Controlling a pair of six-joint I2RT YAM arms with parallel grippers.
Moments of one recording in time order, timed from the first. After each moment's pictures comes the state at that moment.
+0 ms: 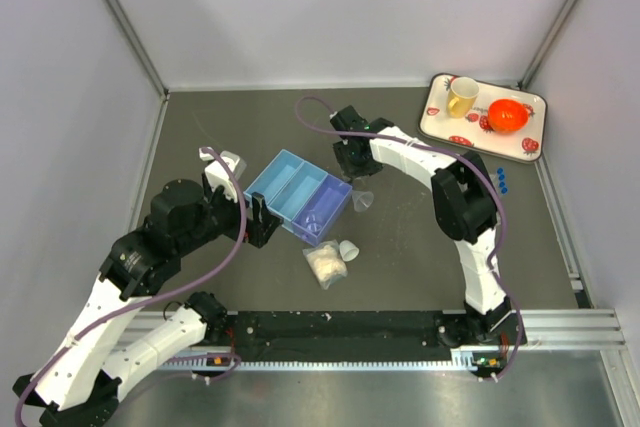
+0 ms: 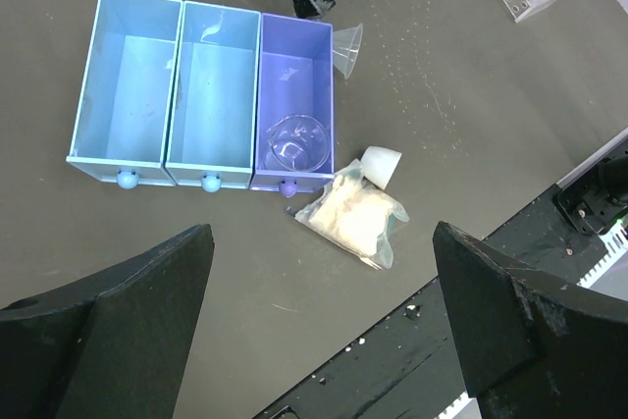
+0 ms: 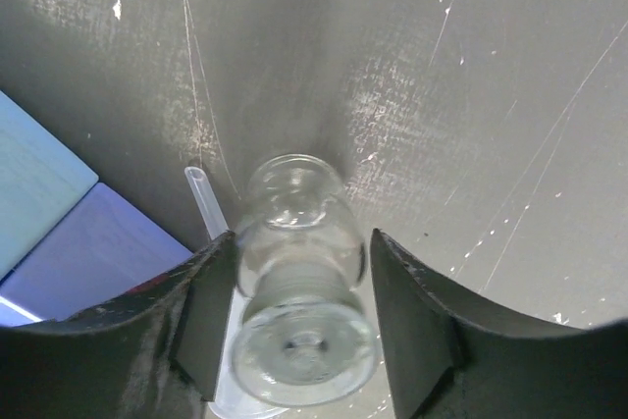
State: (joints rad) left arm -0.62 0.68 1.06 -0.82 0.07 -0.25; right arm 0.65 2.12 1.73 -0.77 0.21 0.26
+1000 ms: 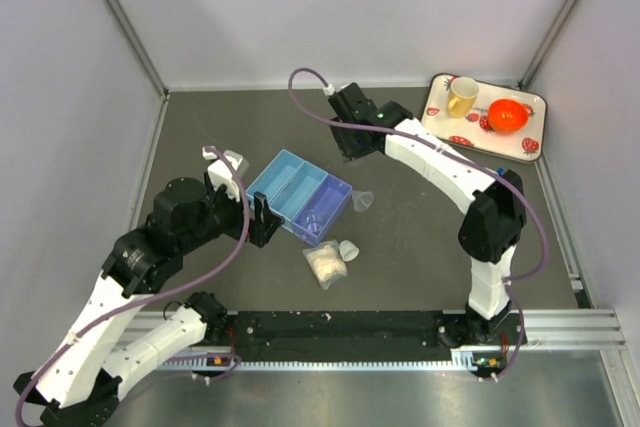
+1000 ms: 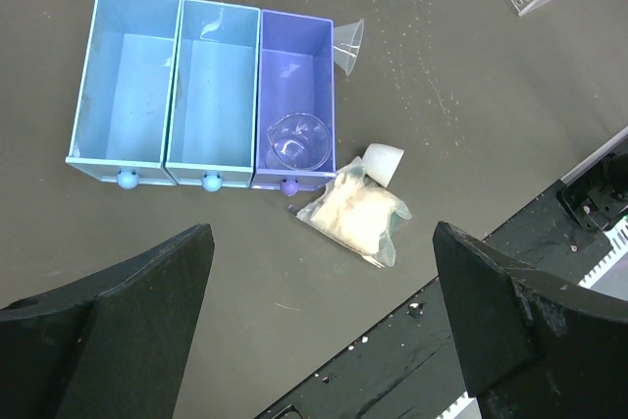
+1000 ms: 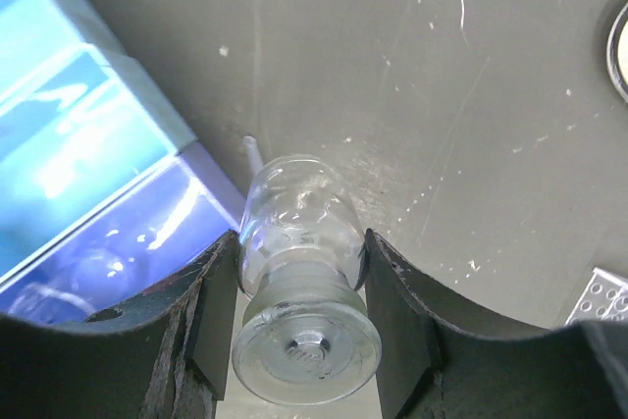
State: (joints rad) left arm -0.62 0.69 1.06 -0.82 0.08 -0.24; right arm 0.71 1.93 1.83 -0.89 0.30 0.21
